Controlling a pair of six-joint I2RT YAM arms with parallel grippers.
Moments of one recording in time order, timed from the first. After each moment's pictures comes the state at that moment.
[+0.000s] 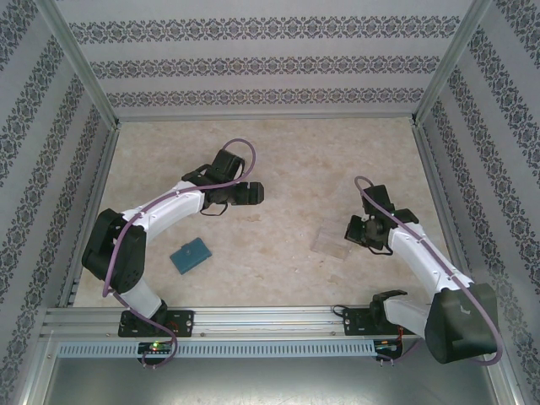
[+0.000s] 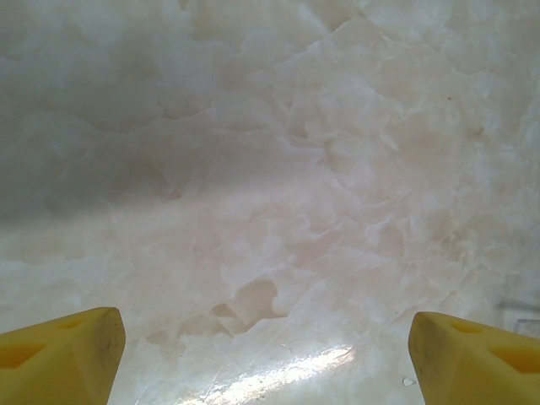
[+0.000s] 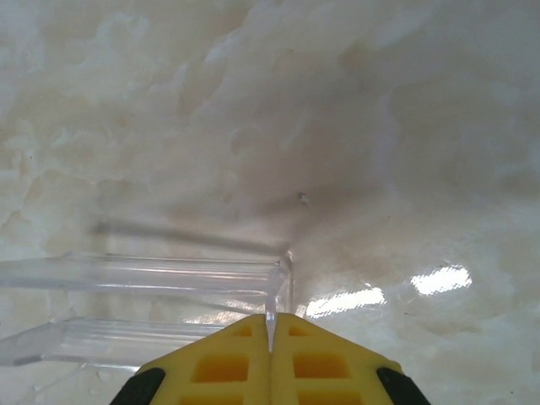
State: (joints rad) left arm -0.50 1.64 1.17 -0.48 0.10 -0.50; right arm 0.17 1.13 0.68 -0.78 -0.08 0.55
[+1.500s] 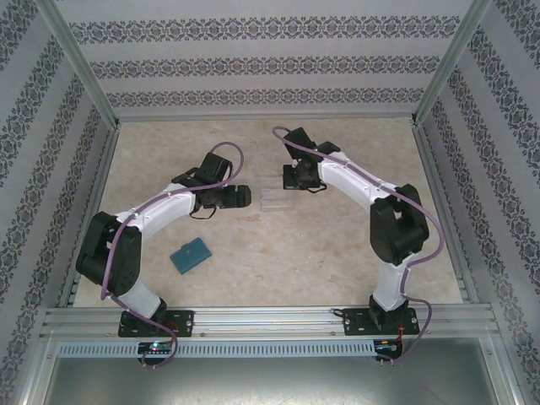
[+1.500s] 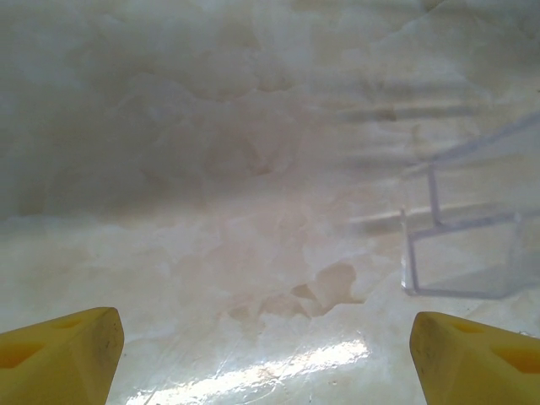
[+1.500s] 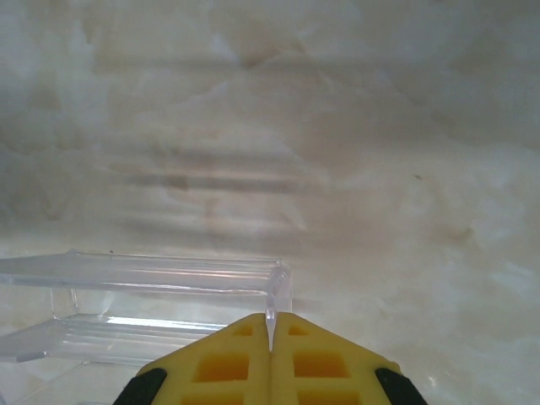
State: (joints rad) left arm -0.42 1.60 1.08 -0.50 0.09 -0.47; right arm 0.52 1.92 1.57 -0.83 0.01 0.49
